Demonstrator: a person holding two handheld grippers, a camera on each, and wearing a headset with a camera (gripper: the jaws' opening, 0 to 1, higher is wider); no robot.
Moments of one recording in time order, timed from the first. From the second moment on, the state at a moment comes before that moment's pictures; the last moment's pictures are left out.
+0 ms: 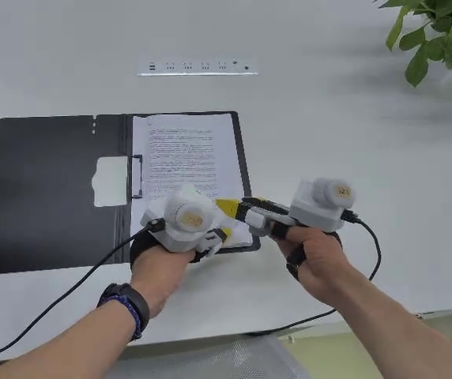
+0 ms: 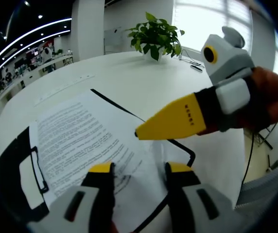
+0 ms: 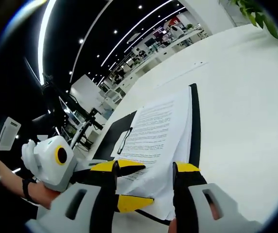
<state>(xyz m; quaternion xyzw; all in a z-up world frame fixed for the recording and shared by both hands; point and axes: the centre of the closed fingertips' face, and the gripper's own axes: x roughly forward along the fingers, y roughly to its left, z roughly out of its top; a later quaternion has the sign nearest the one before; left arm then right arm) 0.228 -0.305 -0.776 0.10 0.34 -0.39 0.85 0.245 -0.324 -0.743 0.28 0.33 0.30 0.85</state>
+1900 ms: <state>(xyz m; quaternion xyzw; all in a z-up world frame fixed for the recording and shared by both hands) 0.169 -0.156 -0.666 0.08 0.28 -0.35 0.89 0.237 -0.237 -0.686 0.32 0.27 0.30 0.86</state>
